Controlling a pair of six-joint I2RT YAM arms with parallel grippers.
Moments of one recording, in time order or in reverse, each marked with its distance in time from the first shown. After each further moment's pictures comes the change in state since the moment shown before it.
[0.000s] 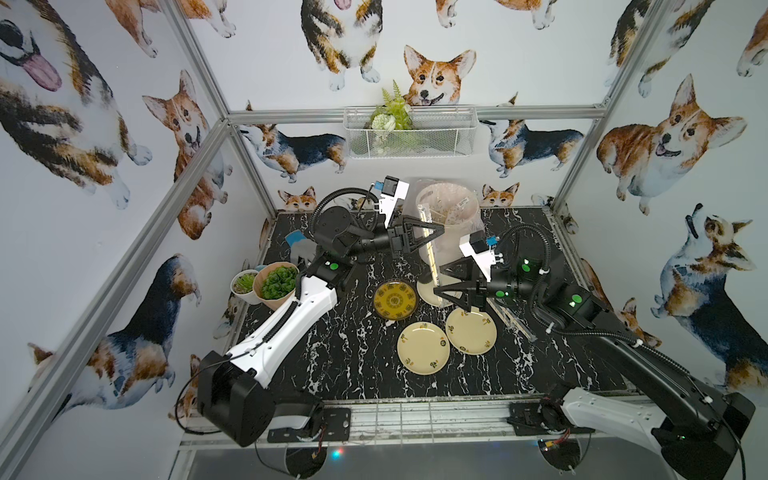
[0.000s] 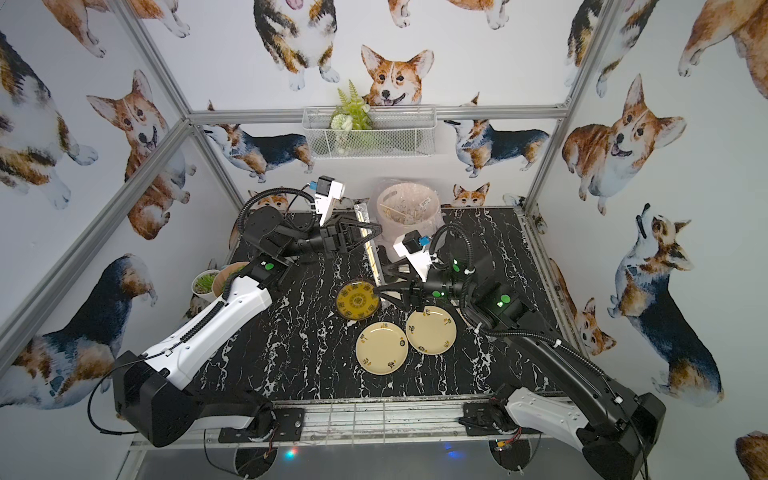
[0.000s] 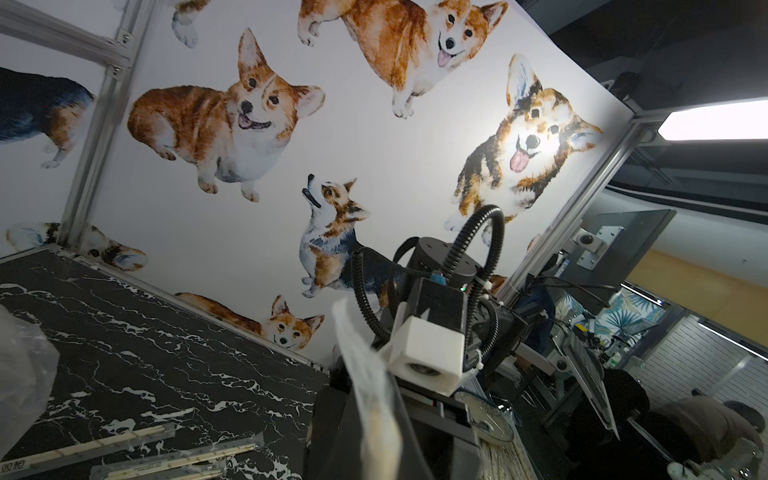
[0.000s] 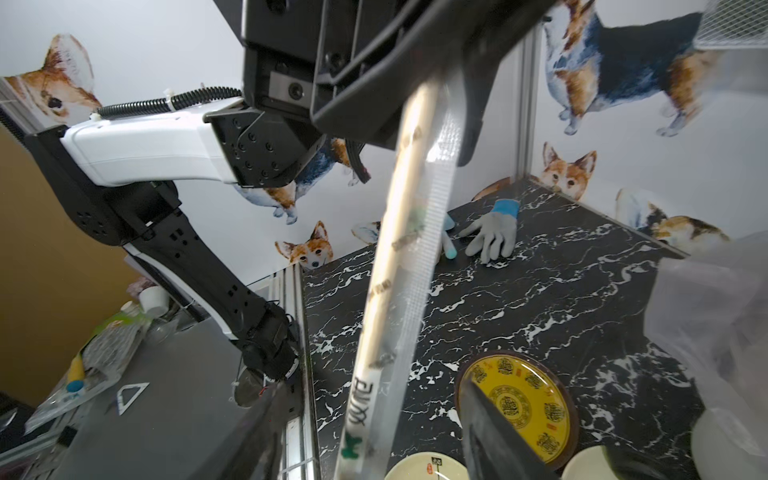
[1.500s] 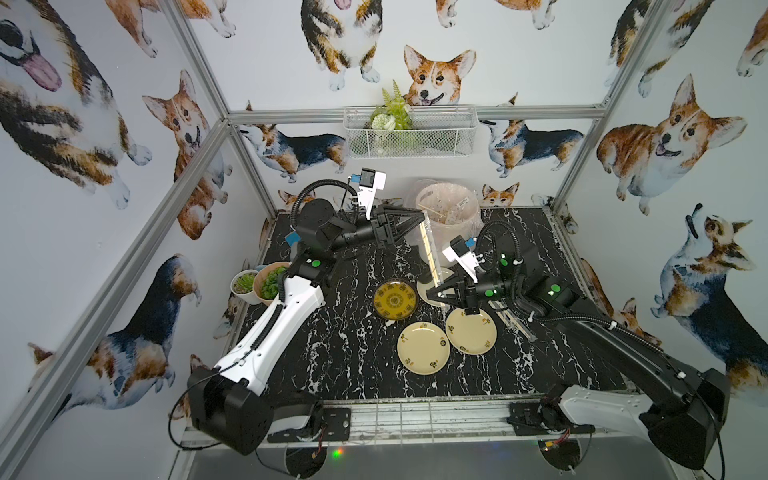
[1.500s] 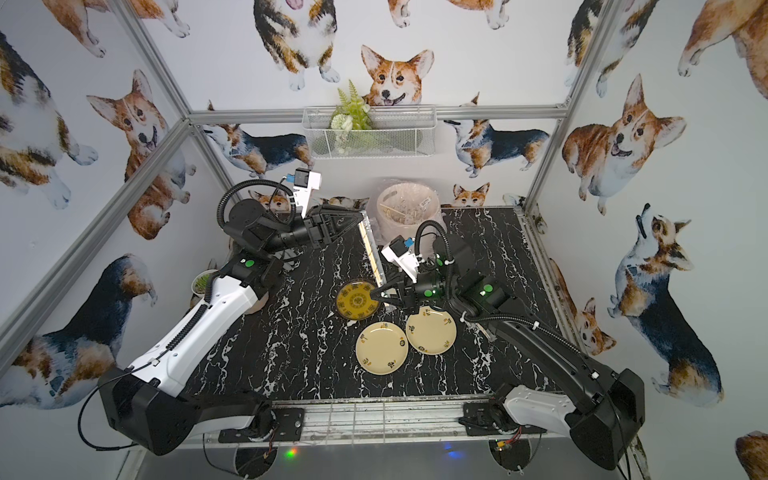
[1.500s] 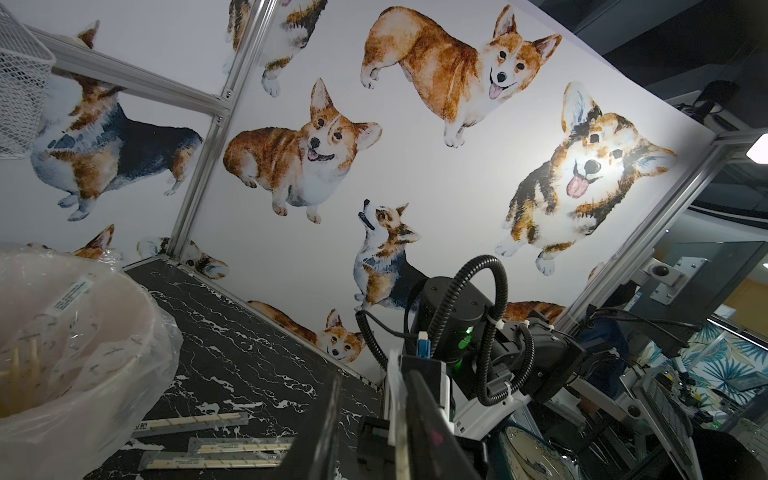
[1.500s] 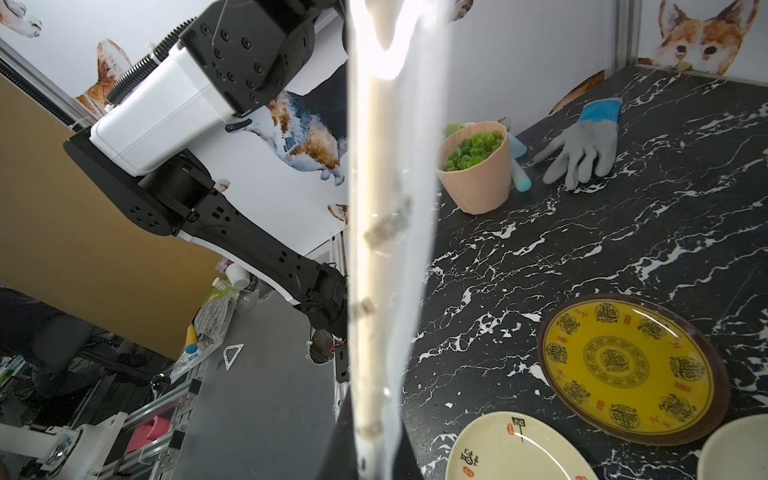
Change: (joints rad) left arm 0.118 -0.043 0.026 -0.146 -0.072 0.092; right arm 0.002 0.097 0.000 -0.060 -0.158 0.107
